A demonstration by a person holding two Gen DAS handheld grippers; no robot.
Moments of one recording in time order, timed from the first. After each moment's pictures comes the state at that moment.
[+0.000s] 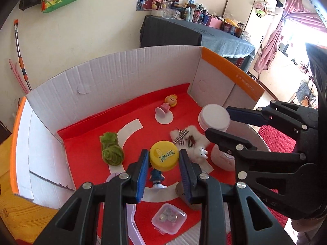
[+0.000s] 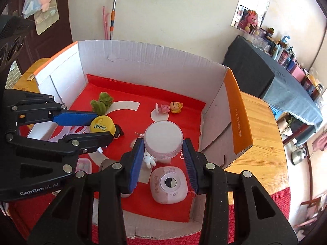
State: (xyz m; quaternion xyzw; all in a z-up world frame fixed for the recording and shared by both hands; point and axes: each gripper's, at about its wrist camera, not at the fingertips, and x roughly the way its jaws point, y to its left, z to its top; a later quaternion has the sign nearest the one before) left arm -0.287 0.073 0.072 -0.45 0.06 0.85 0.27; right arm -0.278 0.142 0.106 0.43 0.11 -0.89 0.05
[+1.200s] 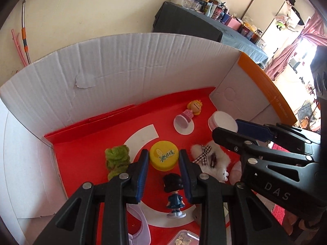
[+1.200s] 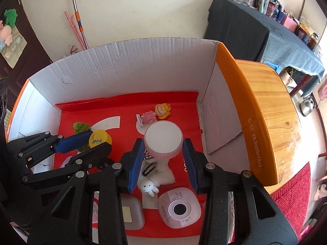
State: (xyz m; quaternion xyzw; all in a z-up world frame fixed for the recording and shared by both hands) left arm -0.339 0.053 0.048 -0.52 -0.01 0.82 0.24; right arm -0.349 0.162 0.096 0.52 -0.03 -0.85 0.00
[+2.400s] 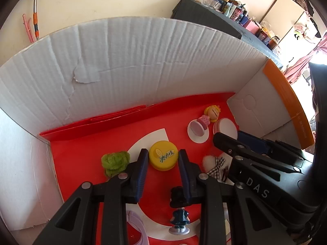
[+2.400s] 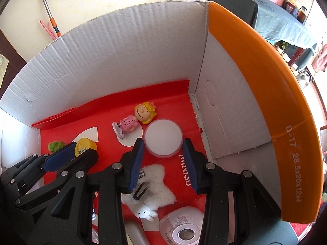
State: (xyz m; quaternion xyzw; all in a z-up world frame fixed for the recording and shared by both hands) left arm -0.360 0.071 0.039 -0.54 -0.03 0.82 0.19; right arm -0.375 0.172 0.071 0.55 -0.07 -0.83 -0.05
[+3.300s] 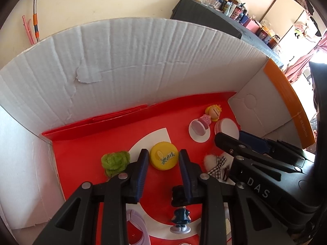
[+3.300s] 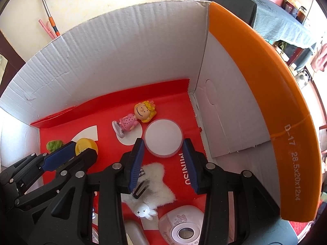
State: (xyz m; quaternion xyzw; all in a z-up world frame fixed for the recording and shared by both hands) left arm -0.363 0.069 0.037 -0.54 -0.03 0.82 0.19; right arm -0.374 0.171 0.072 0.56 -0.07 -0.83 -0.06
